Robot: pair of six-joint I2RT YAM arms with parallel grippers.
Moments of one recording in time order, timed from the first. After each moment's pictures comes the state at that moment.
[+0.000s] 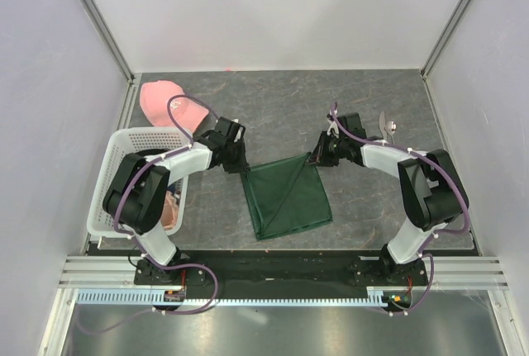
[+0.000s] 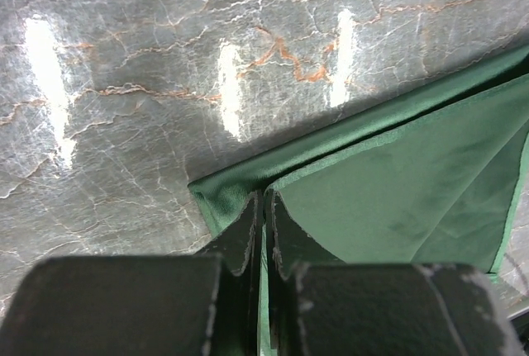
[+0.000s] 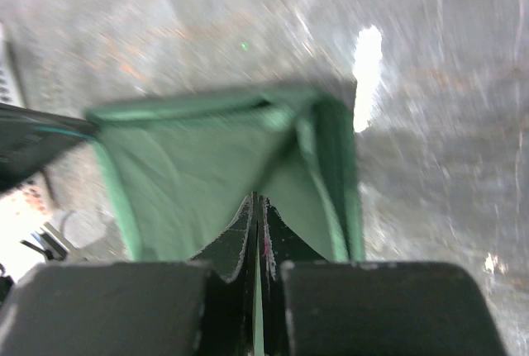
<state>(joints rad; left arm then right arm) -0.47 1.70 0.98 -0.28 0.11 -0.60 0.31 1.71 0.89 -0.09 -0.43 0.56</state>
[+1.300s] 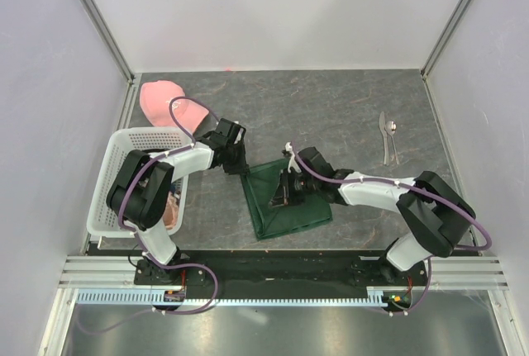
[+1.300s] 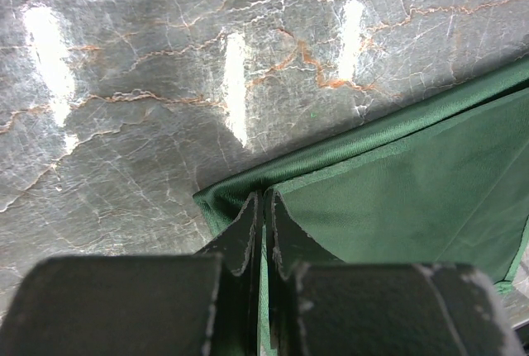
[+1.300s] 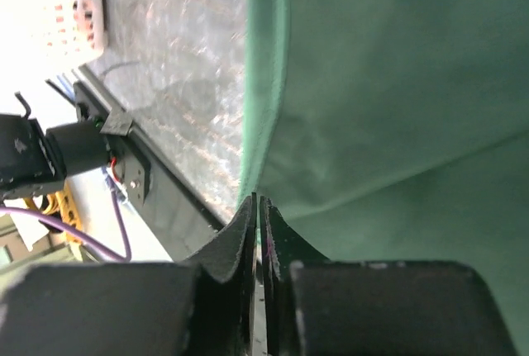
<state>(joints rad) -0.47 1.74 0.98 -0.27 0.11 -0.60 0.75 1.55 0.74 0.05 -0.44 0.76</state>
